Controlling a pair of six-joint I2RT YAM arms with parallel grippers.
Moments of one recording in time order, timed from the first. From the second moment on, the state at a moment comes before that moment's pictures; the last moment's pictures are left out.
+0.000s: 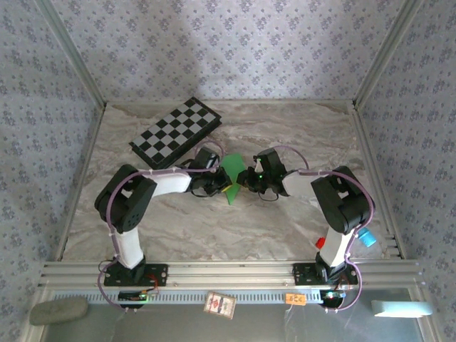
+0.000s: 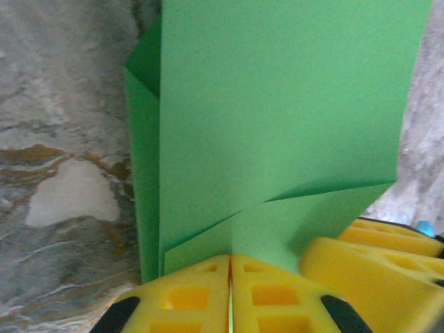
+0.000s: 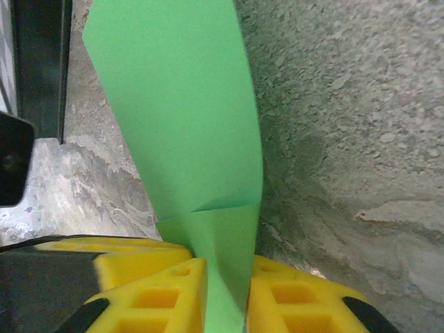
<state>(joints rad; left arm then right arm) -0.66 1.84 0.99 -0.07 0.35 -1.11 0.51 1.77 0.82 0.16 -0.46 0.89</state>
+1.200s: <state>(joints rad) -0.65 1.86 1.00 -0.14 0.35 -1.04 0.45 1.88 0.99 -0.05 -0.54 0.79</state>
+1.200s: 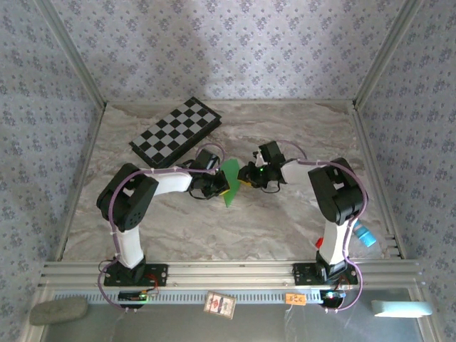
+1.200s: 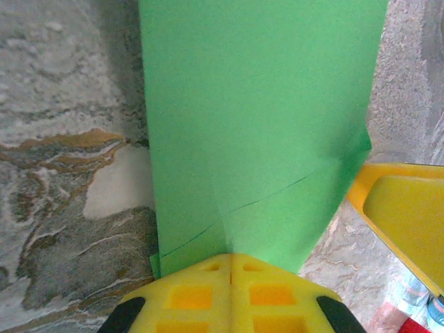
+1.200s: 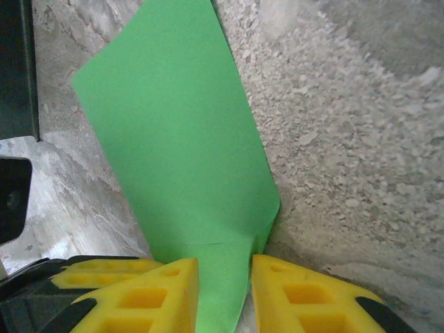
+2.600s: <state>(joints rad) -0.65 1.86 1.00 -0.14 0.35 -1.04 0.44 1.96 1.09 -0.16 -0.59 0.77</state>
